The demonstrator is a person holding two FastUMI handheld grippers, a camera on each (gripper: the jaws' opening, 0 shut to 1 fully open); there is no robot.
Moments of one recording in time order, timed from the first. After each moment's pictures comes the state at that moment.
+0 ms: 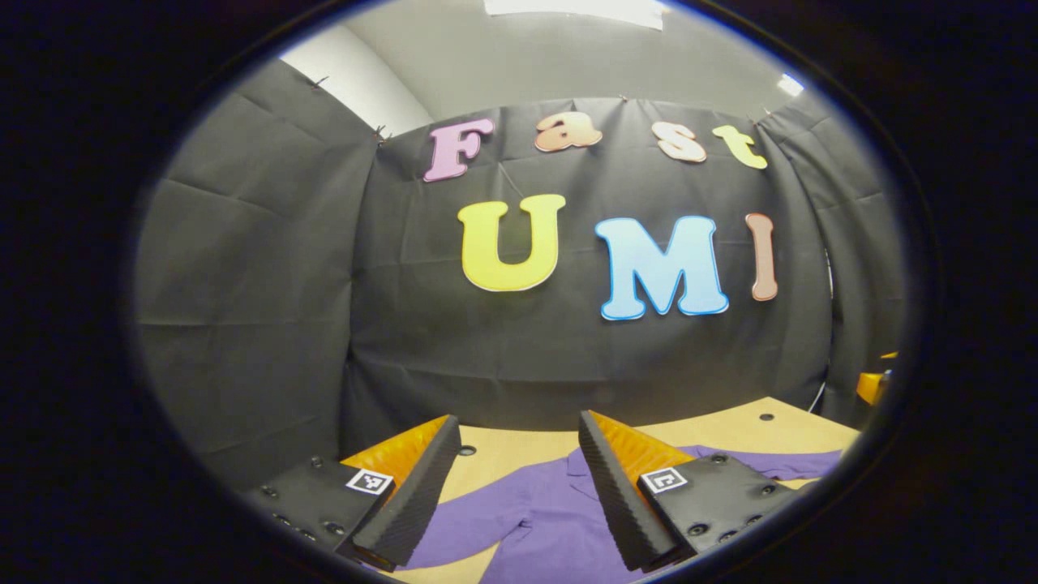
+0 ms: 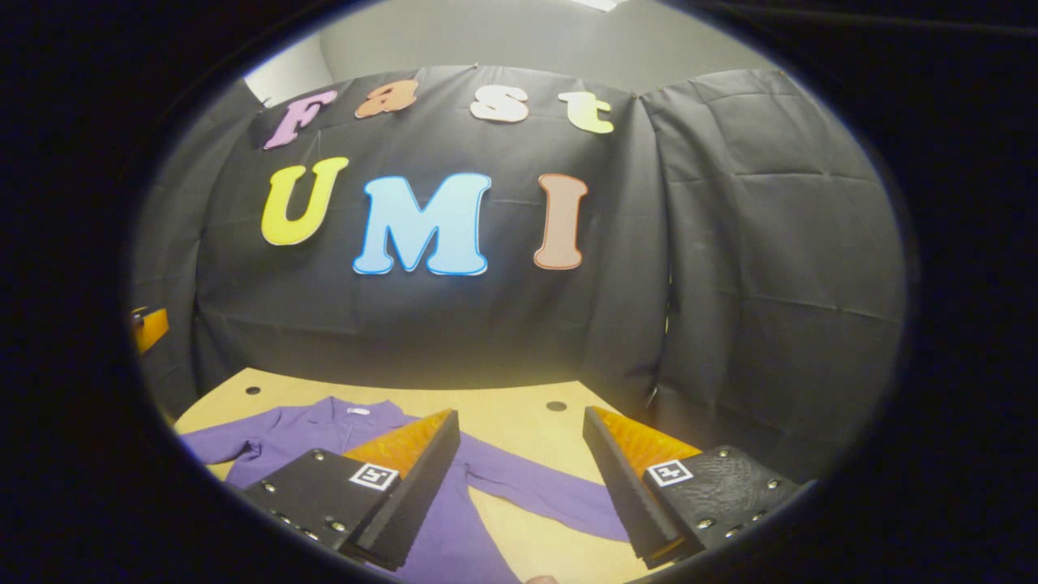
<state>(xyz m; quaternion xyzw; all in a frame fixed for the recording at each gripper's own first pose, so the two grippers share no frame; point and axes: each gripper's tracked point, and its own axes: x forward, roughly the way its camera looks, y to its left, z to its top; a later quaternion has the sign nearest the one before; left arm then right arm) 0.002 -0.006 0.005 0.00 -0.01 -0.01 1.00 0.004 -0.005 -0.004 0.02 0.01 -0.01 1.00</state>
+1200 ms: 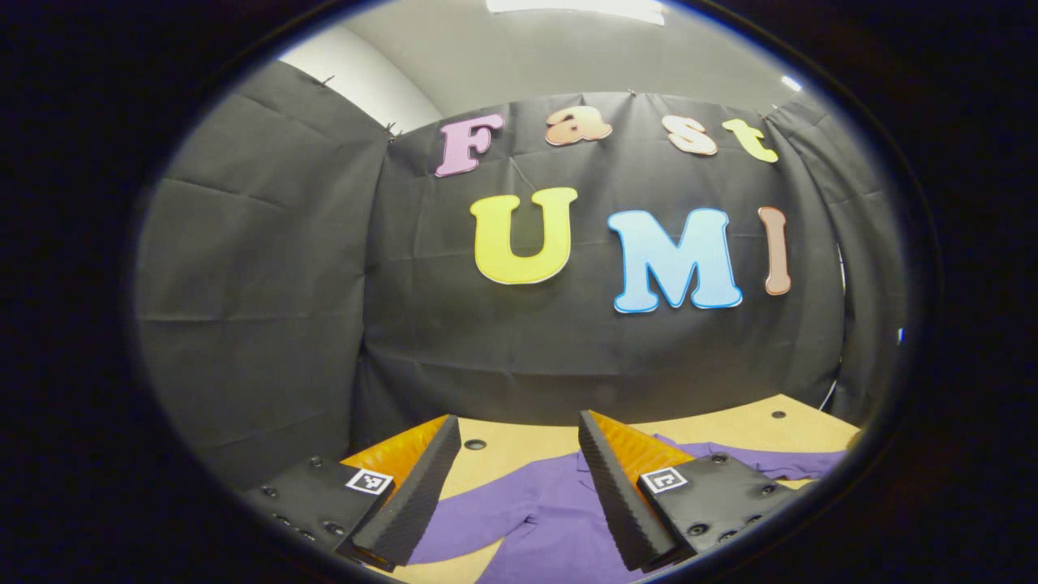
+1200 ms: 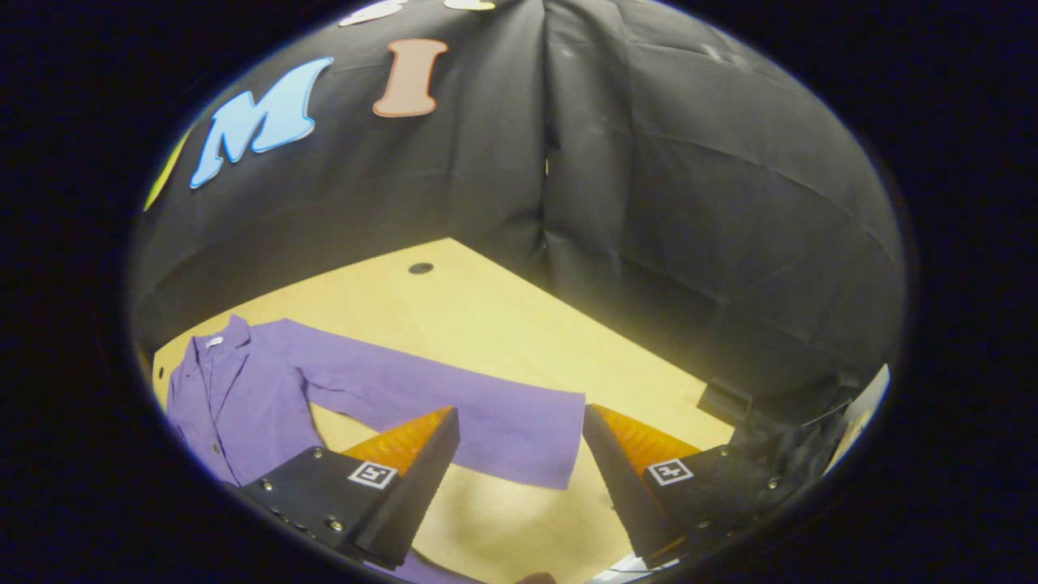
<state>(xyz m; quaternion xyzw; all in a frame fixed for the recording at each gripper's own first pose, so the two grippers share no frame) 0.001 -0.001 -0.011 0.00 0.01 0.03 1.00 0.032 -0.138 -0.214 0.10 0.28 -0.20 0.93</state>
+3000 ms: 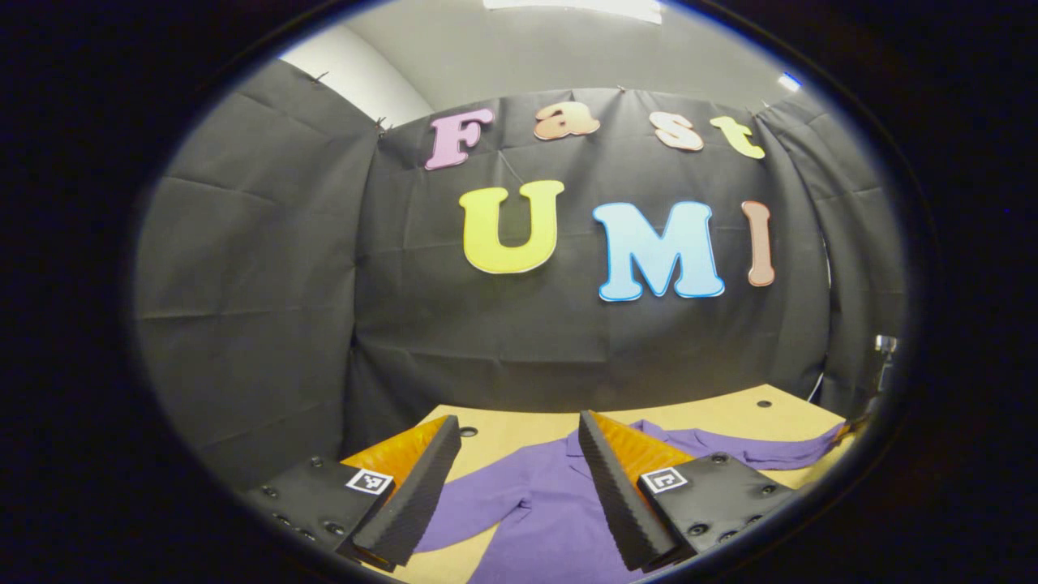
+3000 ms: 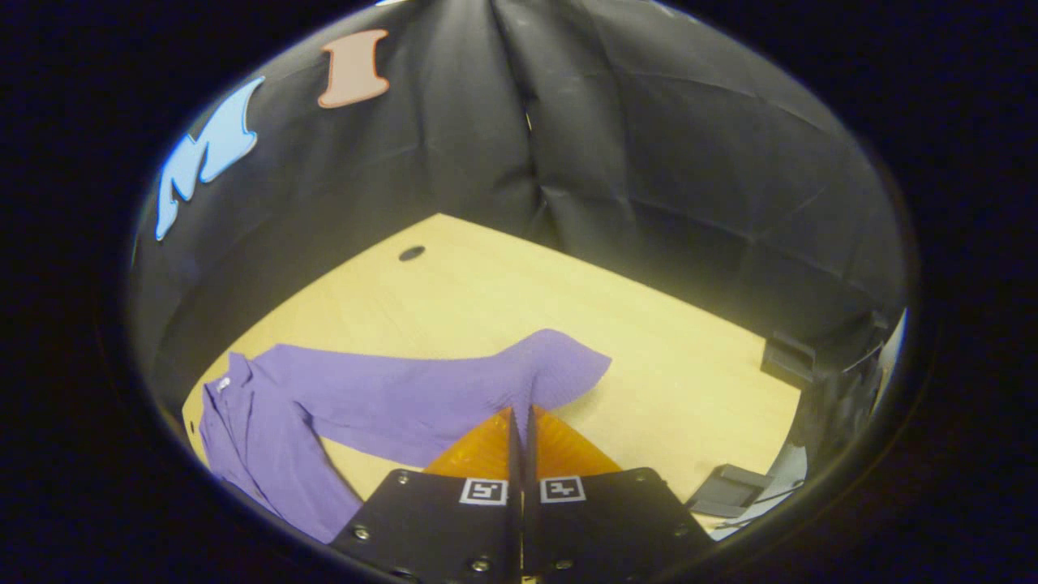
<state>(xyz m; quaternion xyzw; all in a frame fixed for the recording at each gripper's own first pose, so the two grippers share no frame) -0.025 -0.007 -0.023 0.00 0.02 0.00 1.00 0.092 -0.119 -0.191 0.18 0.27 -0.18 0.93</state>
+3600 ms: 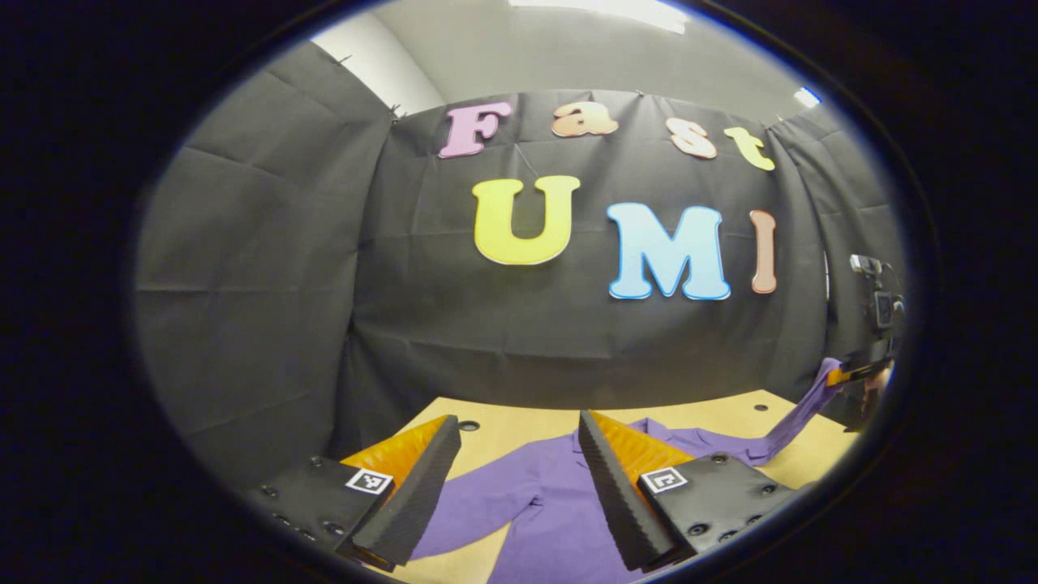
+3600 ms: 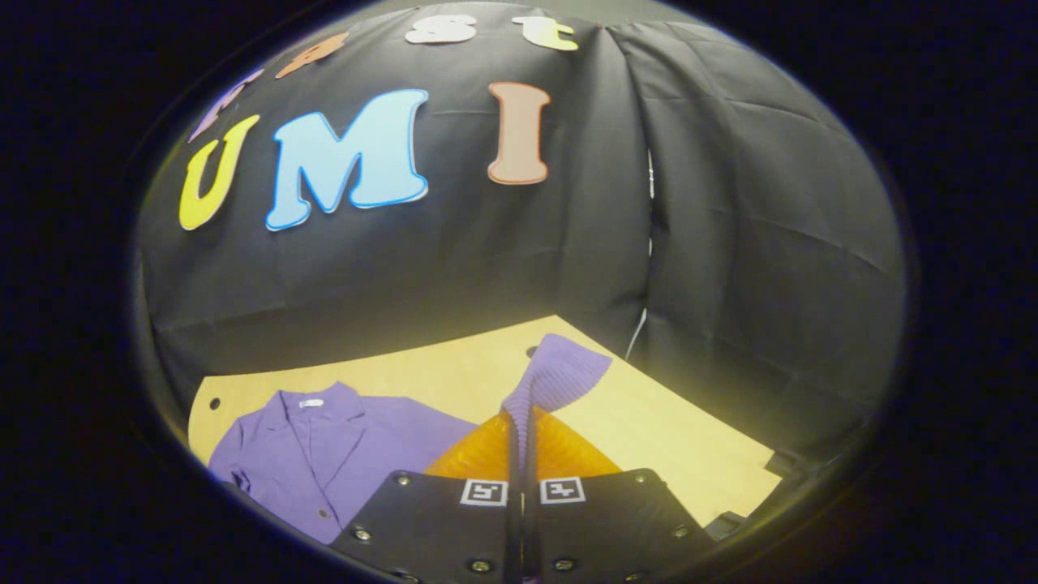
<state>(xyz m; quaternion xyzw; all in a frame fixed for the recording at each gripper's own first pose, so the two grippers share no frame) -0.019 0.050 -0.049 -0.03 0.02 -0.01 1.00 0.129 0.012 -0.036 0.05 0.15 -0.07 0.99</state>
